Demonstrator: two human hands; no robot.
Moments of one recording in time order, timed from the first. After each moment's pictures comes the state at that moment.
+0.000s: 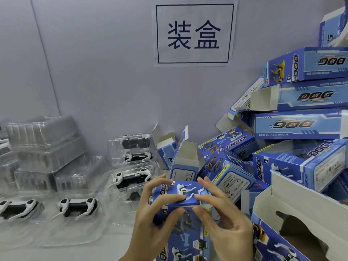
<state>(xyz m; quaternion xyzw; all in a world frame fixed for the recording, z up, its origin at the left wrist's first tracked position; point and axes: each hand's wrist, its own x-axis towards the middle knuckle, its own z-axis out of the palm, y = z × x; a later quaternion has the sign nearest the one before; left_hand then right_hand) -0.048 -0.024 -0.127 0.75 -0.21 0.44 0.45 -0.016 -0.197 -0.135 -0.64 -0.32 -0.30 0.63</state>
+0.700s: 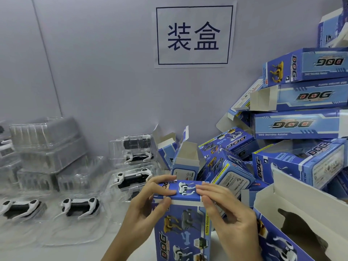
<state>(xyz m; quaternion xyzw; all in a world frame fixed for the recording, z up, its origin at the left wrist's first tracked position) -0.056 0.003 -0.108 0.69 -0.19 0.20 0.67 -0.013 -0.209 -0.123 -0.66 -0.31 -0.32 0.60</state>
